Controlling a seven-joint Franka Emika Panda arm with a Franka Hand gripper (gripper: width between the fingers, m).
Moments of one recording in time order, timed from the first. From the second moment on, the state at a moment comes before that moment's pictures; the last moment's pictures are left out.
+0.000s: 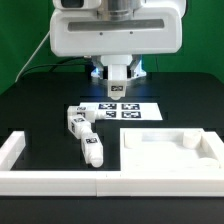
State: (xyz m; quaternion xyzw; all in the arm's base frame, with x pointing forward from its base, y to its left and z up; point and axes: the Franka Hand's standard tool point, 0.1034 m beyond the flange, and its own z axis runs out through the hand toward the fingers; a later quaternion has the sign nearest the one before) arm 0.563 -0.038 0.144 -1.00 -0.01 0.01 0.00
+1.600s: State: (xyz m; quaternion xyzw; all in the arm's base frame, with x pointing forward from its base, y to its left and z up) arm 0.624 0.079 0.134 -0.96 0.00 -0.28 0.01
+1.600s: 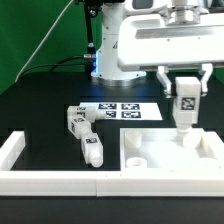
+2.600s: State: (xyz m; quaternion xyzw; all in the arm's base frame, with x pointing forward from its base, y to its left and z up) arm 0.625 0.108 0.099 -0.96 -0.02 -0.27 0.01
